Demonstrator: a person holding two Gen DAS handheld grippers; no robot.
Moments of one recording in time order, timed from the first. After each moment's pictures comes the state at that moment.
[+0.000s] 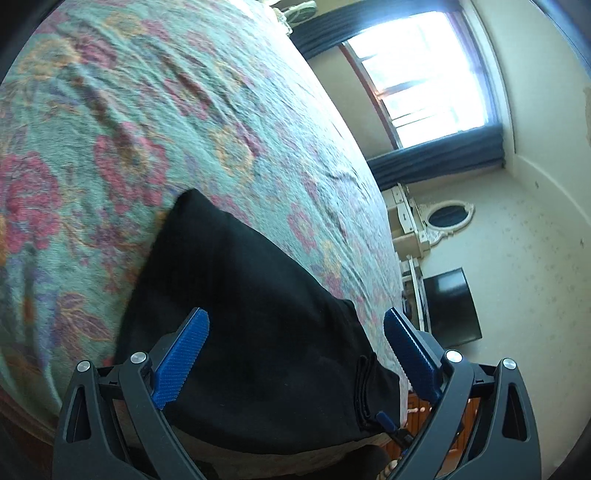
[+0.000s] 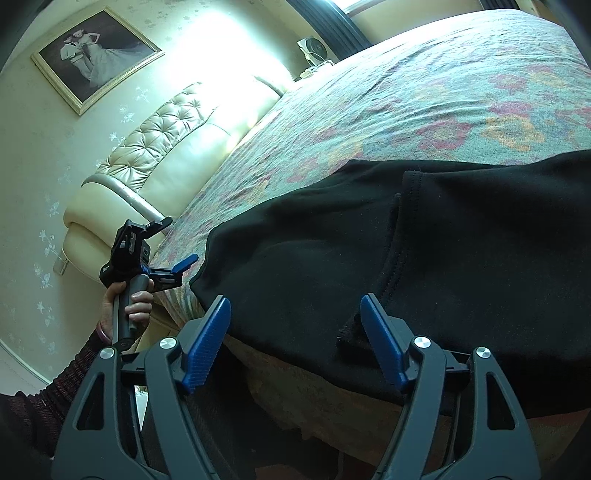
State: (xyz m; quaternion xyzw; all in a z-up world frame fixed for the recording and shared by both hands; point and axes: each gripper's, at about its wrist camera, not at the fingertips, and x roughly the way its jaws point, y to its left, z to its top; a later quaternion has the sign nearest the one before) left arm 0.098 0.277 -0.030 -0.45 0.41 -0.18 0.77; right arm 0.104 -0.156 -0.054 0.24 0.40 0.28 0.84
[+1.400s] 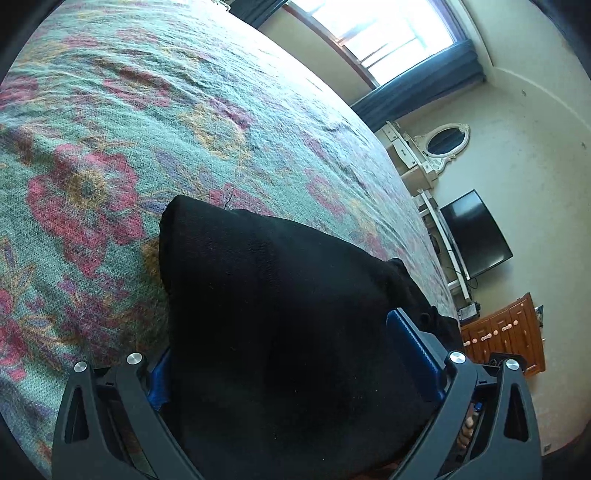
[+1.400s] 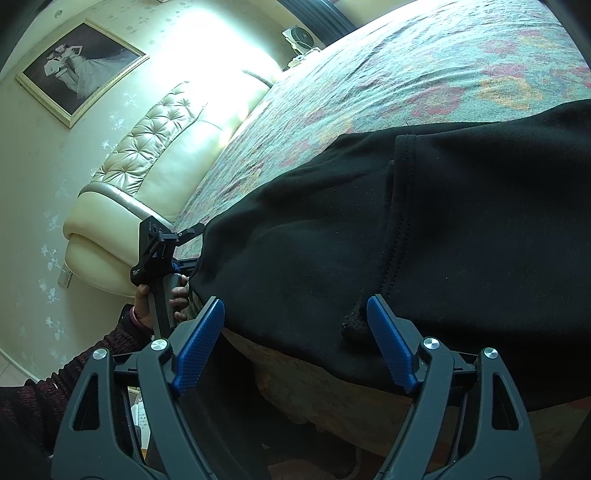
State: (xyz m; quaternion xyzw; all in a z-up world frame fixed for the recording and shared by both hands) left arm 0.147 0.223 -0.072 -0.28 0.45 -0.26 0.81; right arm 0.104 -0.148 -0.070 0.27 0.42 0.28 0.82
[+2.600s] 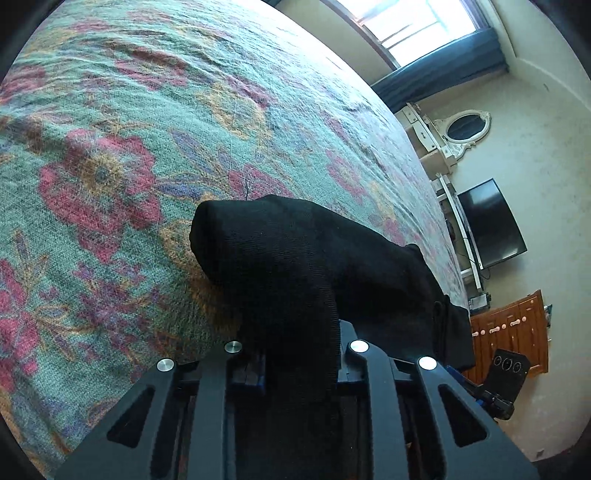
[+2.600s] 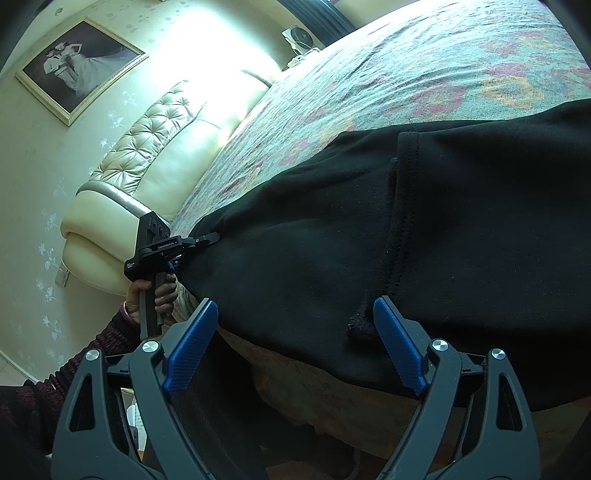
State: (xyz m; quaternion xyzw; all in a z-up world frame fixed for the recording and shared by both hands) left arm 0.150 0.242 -0.080 -0.28 0.50 -0.24 0.78; right arm 0.105 -0.143 -0.074 0.26 0.42 0.27 0.82
